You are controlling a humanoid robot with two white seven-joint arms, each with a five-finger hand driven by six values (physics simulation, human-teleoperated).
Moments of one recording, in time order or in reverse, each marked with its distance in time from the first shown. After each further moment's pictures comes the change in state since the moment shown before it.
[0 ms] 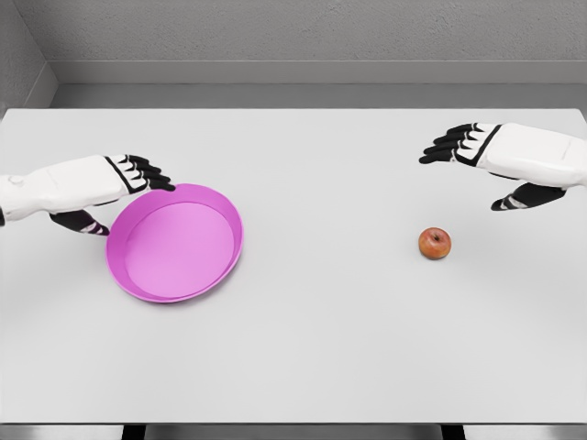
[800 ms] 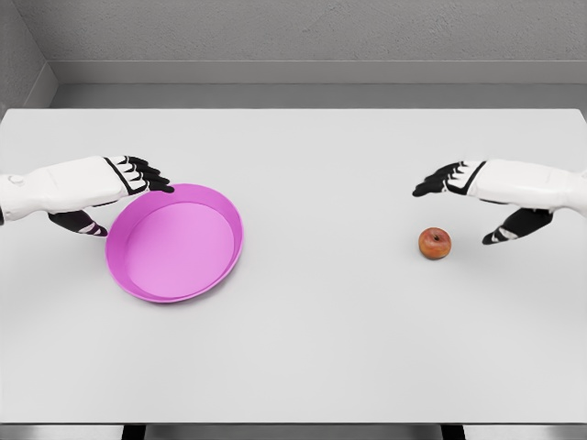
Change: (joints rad) left arm -0.006 0.001 0.001 0.001 0.000 0.000 -0.024; right arm 0.002 0.024 0.087 0.082 -0.156 0.000 0.127
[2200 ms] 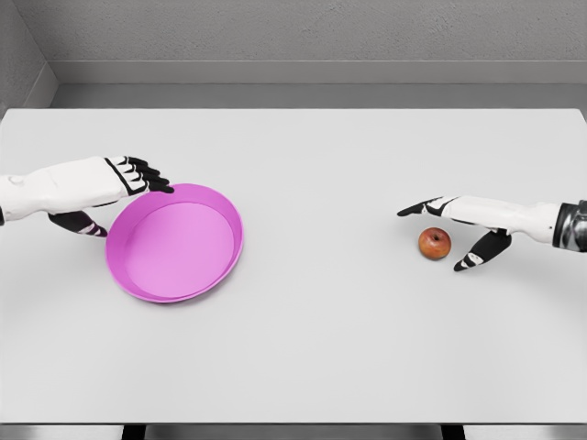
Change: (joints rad) left arm 0.002 -0.001 0.000 0.003 0.000 0.000 -0.001; right arm -0.017 0.189 0.132 0.320 -0.040 0.000 0.003
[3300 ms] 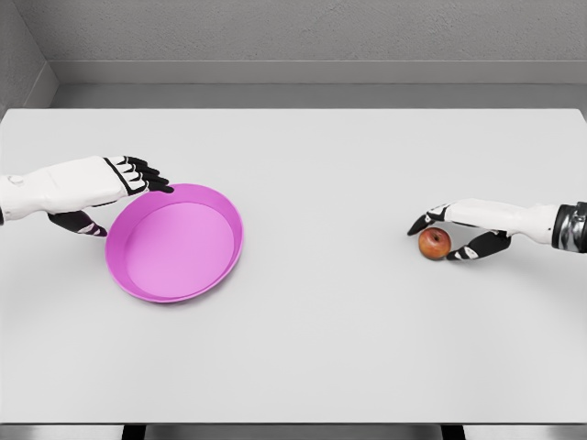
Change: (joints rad) left arm 0.000 0.000 0.002 0.001 -0.002 0.000 -0.001; right arm -0.005 0.012 0.004 0.033 0.046 0.000 0.000
